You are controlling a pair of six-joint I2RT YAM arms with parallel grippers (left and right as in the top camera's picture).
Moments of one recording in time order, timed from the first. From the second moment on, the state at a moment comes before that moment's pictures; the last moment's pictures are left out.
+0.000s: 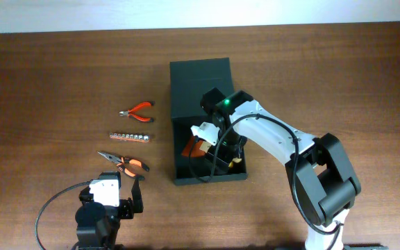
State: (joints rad) left arm 0.01 0.04 0.18 -0.67 0.01 0.01; right arm 0.59 2.01 1.47 -1.14 -0.23 -0.39
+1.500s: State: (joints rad) left arm 0.01 0.04 0.18 -0.67 0.01 0.01; right arm 0.59 0.29 0.91 -1.09 -0.15 -0.15
